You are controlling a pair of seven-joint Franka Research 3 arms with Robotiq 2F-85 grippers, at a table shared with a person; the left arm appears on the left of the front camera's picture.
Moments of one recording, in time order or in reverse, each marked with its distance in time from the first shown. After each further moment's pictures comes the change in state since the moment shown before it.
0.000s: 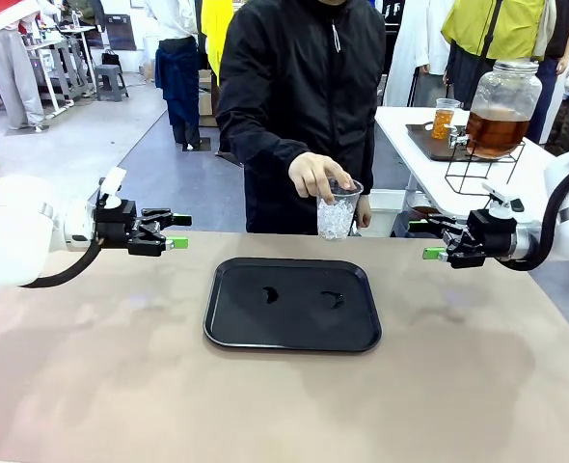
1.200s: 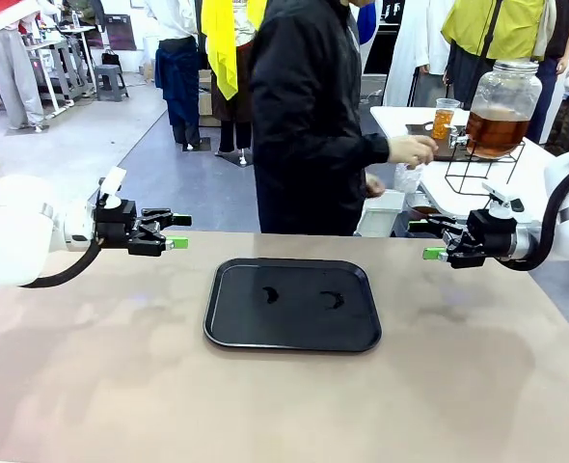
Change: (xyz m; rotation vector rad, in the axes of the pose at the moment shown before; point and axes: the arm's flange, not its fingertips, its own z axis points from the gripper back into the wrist) left arm 0.000 0.000 0.000 0.000 0.000 0.000; right arm 0.000 0.000 0.000 0.000 0.000 0.000
